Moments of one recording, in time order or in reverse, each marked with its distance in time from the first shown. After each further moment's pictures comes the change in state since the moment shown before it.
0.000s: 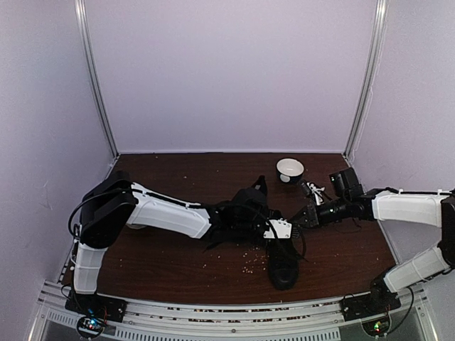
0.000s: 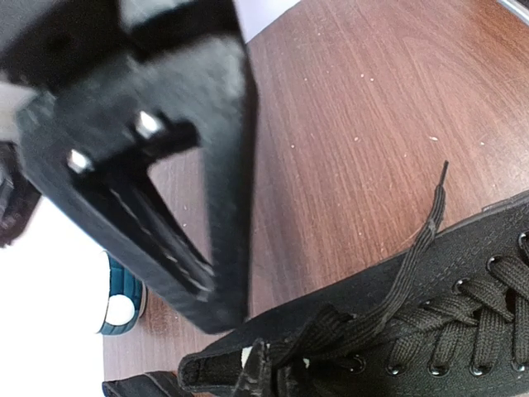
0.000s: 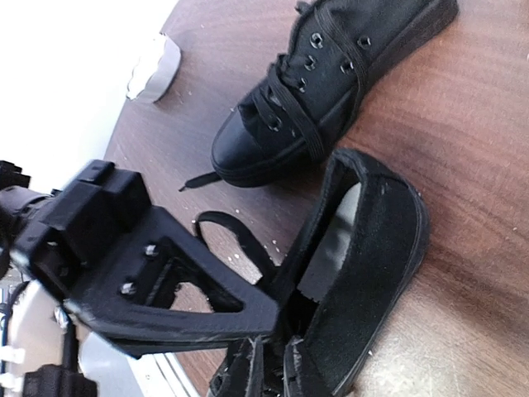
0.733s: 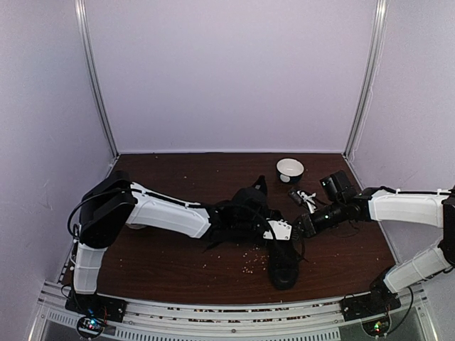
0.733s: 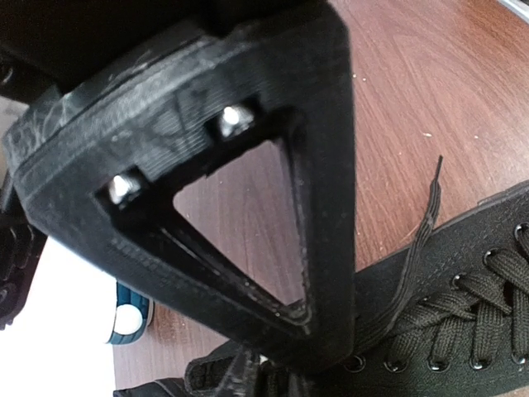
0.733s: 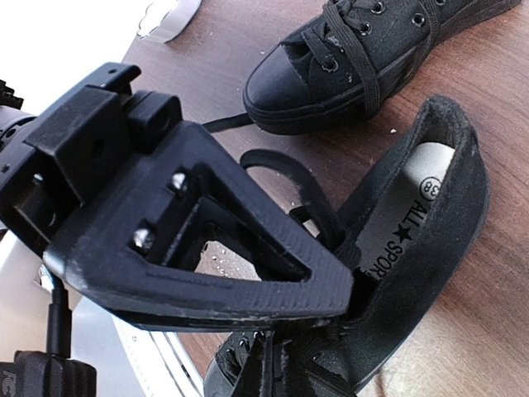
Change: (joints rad) left arm 0.000 -0.004 0.000 -0.001 0.007 0.055; right arm 0.102 0.003 0.035 -0.131 0.024 -0.117
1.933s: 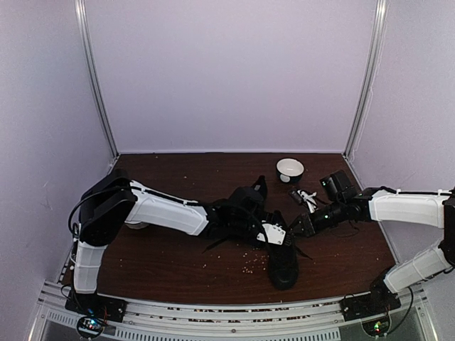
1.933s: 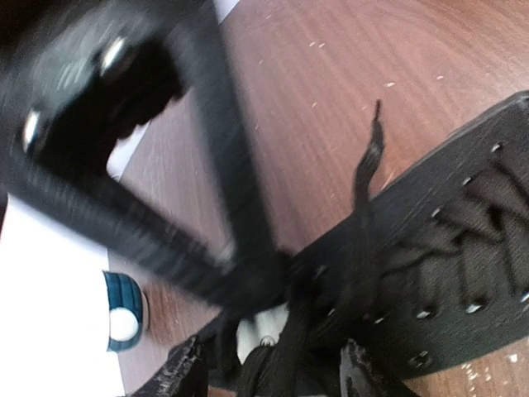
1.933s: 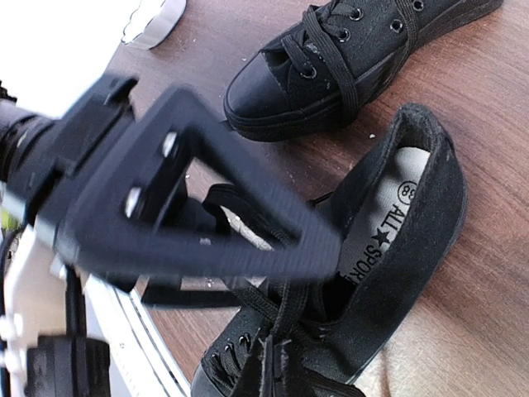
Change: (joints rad) left arm 0.029 -0.002 -0.017 -0.052 0.065 0.129; right arm 0.003 -0.006 0.000 0.004 0.056 0.003
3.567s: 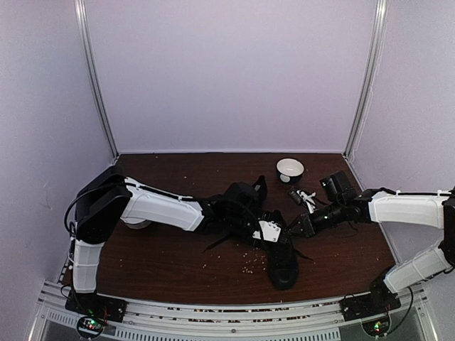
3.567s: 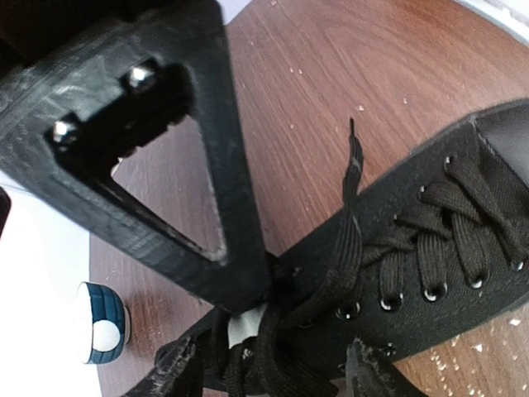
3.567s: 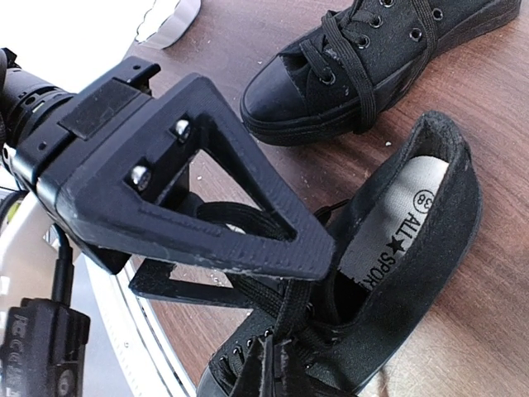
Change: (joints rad) left arm 0.029 -0.030 -0.019 -0.035 0.129 -0.009; right arm 0.011 -0.001 -0.014 0.040 -0.027 0.000
